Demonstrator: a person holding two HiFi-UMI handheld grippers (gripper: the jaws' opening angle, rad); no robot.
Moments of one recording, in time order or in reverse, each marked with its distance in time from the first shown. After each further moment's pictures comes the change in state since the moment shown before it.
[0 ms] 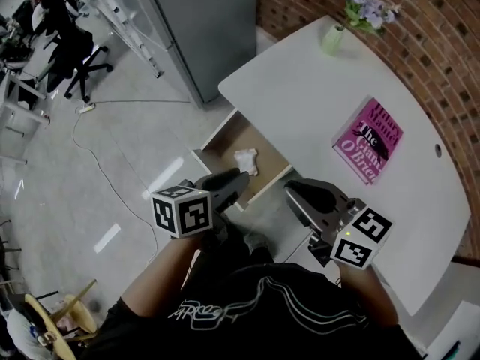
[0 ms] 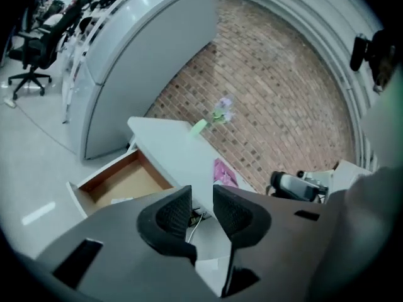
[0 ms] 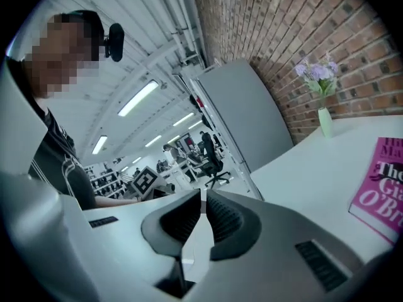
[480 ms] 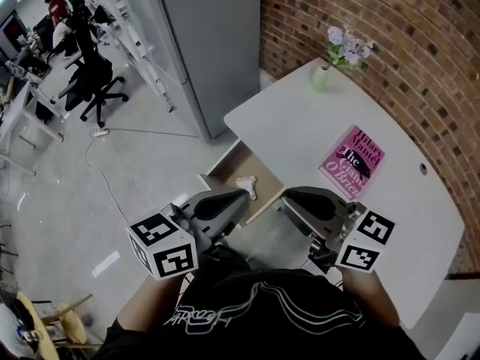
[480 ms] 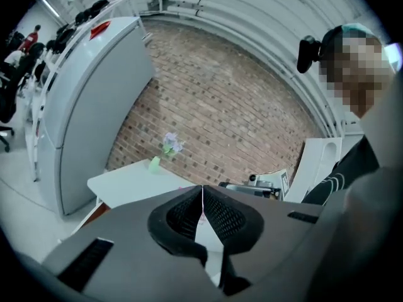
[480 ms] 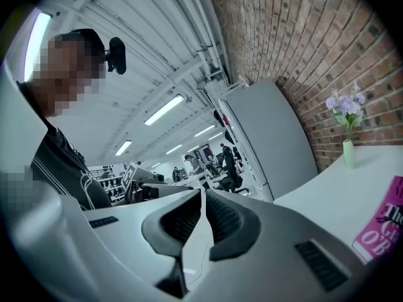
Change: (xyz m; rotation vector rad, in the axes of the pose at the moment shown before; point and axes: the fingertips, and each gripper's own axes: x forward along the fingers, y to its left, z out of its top) left arm -0.102 -0.186 0.046 0.351 -0.199 -0.173; right arm -0.062 0.089 0.070 -0.122 -0.117 0.181
